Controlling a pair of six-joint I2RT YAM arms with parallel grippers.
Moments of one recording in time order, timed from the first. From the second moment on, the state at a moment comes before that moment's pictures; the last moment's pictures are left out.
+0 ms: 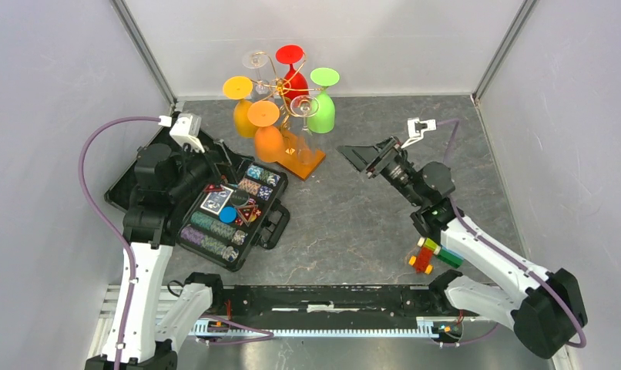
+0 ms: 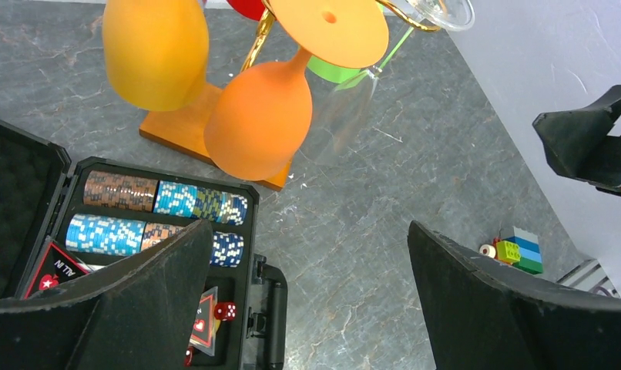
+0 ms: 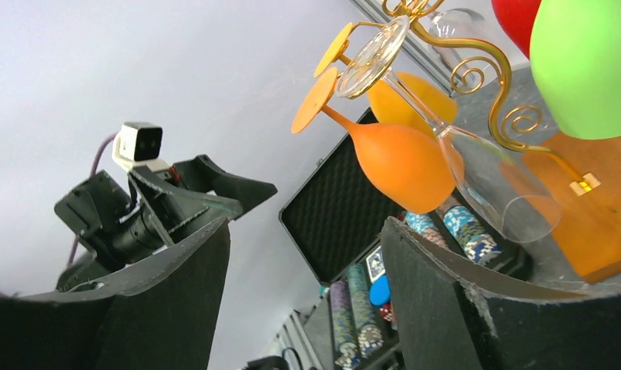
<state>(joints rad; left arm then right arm) -0.09 0.79 1.09 -0.55 0.40 -0.28 0.57 1.02 0.66 0.64 -0.22 0.95</state>
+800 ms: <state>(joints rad) -0.09 0.78 1.06 -0.50 0.40 -0.28 0.69 1.45 1.14 0.40 0.23 1.07</state>
